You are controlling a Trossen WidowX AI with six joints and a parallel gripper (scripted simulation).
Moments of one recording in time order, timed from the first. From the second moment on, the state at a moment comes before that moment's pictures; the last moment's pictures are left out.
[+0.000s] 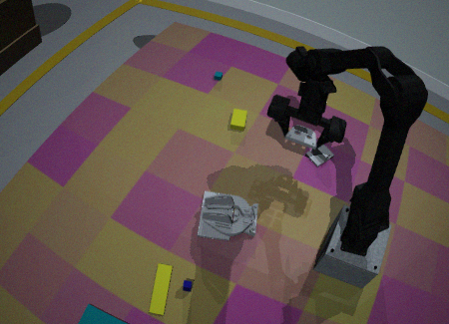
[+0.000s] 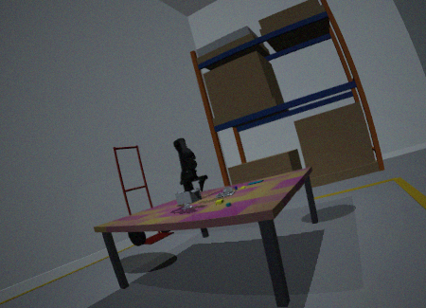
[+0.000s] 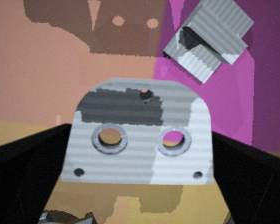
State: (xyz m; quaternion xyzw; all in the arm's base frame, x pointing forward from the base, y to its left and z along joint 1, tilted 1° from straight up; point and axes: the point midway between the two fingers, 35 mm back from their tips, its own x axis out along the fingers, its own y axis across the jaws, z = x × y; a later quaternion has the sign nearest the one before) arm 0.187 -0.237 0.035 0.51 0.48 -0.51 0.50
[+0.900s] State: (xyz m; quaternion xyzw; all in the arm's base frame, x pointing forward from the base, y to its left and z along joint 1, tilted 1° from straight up) arm 0.237 -0.162 0.035 0.32 0.62 -0.32 0.64
